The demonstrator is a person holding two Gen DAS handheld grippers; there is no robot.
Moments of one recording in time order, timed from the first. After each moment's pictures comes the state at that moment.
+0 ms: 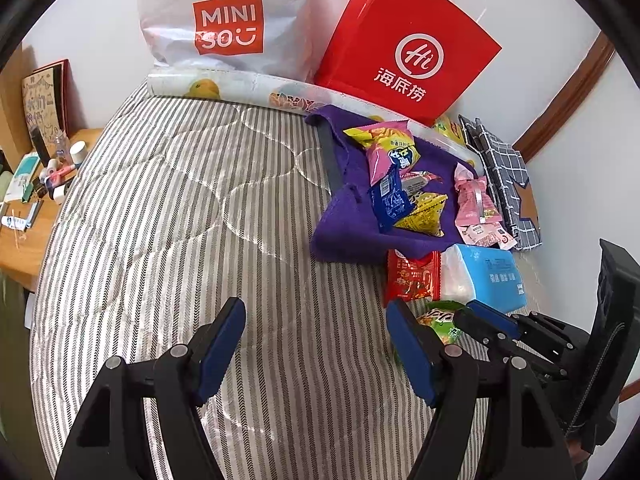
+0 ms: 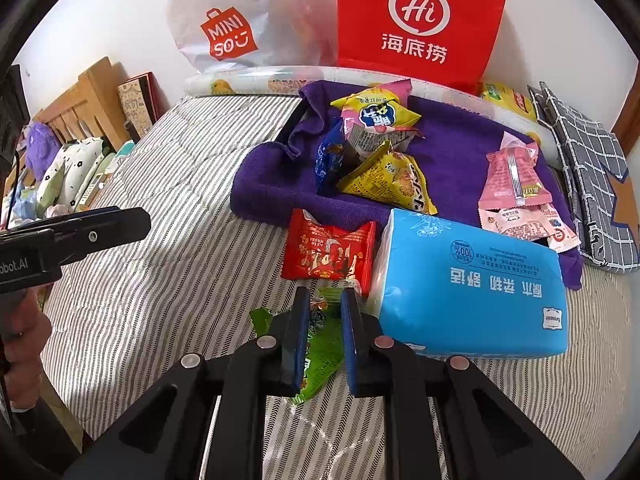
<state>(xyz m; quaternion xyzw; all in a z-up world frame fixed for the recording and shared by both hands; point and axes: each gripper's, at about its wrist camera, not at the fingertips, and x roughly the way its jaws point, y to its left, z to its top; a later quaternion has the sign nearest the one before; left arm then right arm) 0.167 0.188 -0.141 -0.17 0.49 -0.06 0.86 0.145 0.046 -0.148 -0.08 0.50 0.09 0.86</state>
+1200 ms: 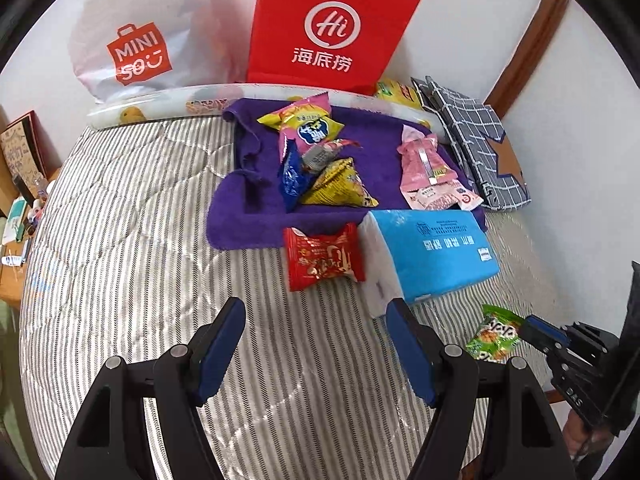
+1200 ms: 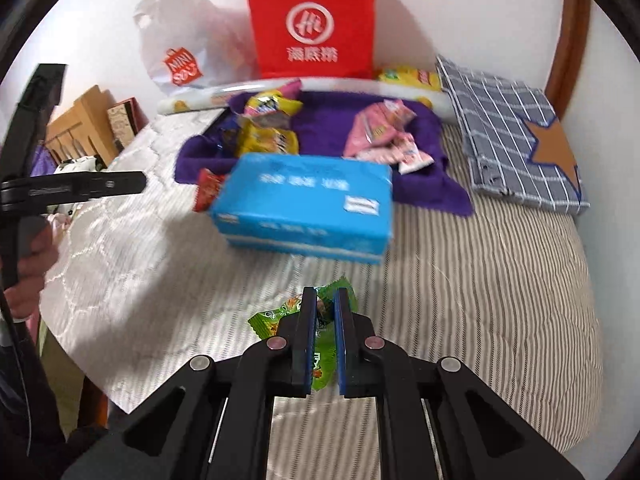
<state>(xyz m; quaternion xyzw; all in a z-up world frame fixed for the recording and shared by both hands) 0.160 0.083 -0.119 -0.09 0.50 -0.08 0.86 0.058 -0.105 -0.119 -0.05 0.48 0.06 0.87</state>
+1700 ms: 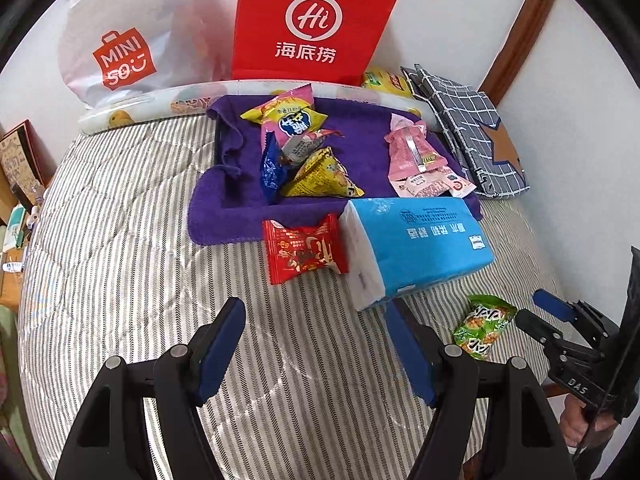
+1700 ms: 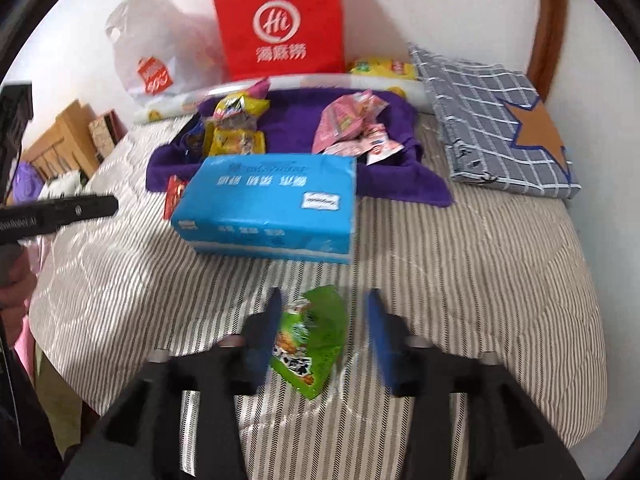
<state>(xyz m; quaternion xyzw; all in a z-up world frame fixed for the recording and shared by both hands) 0.158 0.063 -0.121 -0.07 0.50 -0.08 0.86 0.057 -0.130 -0.120 -0.02 0.46 0.02 0.88</state>
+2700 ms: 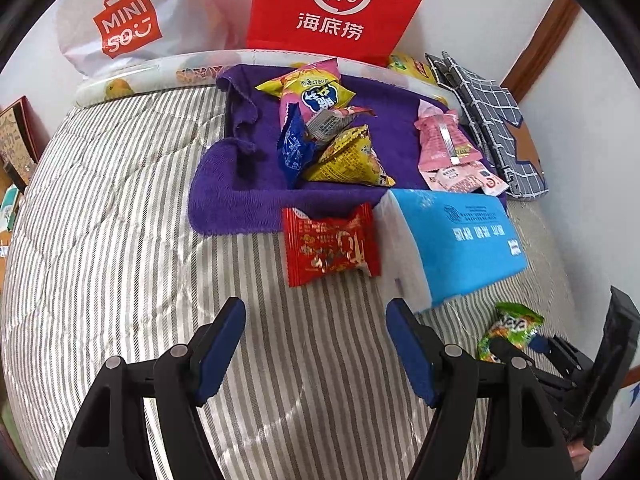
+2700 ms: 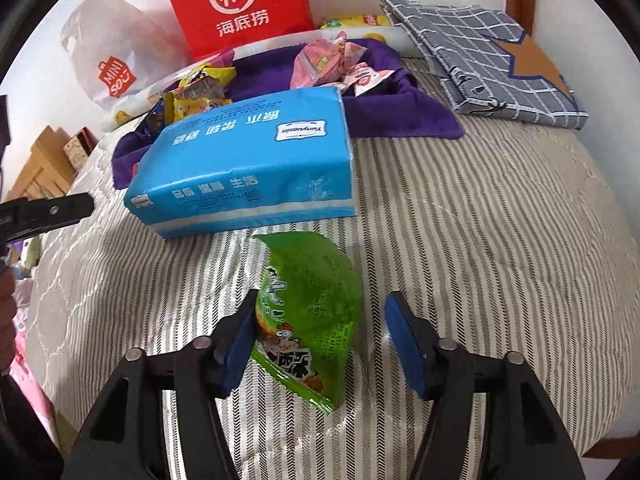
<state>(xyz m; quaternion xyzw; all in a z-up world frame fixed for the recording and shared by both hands) 0.185 0.076 -0.157 -0.09 0.53 -0.07 0.84 0.073 -0.126 -0.184 0.05 0.50 0.02 0.86</state>
